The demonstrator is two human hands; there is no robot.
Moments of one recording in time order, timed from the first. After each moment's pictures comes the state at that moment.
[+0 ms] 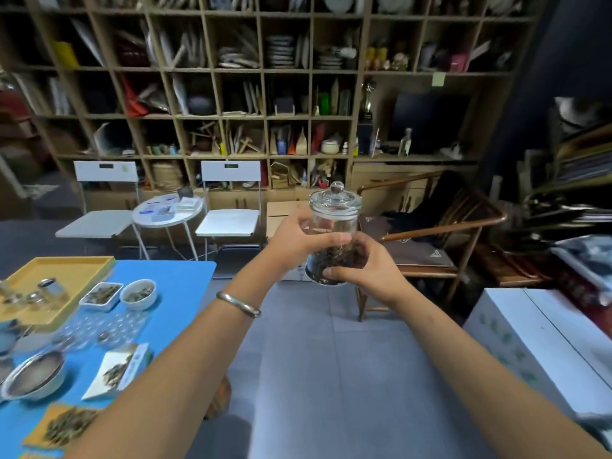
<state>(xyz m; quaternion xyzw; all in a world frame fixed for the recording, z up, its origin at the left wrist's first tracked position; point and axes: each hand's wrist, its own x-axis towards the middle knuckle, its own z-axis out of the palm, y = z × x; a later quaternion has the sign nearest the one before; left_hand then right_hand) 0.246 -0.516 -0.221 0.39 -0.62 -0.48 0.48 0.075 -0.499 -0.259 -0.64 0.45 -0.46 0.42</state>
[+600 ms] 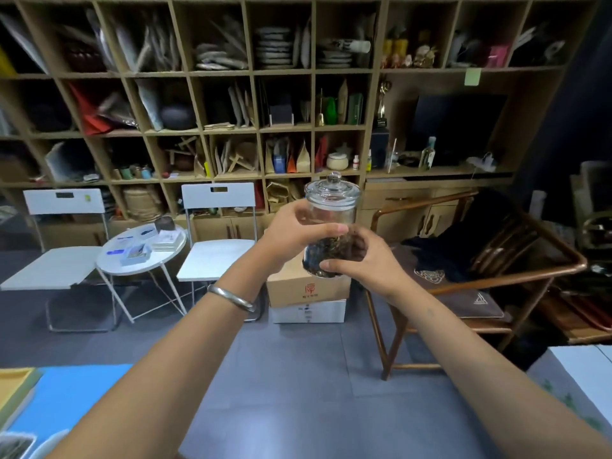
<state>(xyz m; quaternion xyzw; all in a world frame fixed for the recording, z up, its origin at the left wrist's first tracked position) 0.298 -0.896 -0.202 0.38 -0.66 -0.46 0.46 0.125 -0.872 -0.241 -0.65 0.46 -0.46 0.39</state>
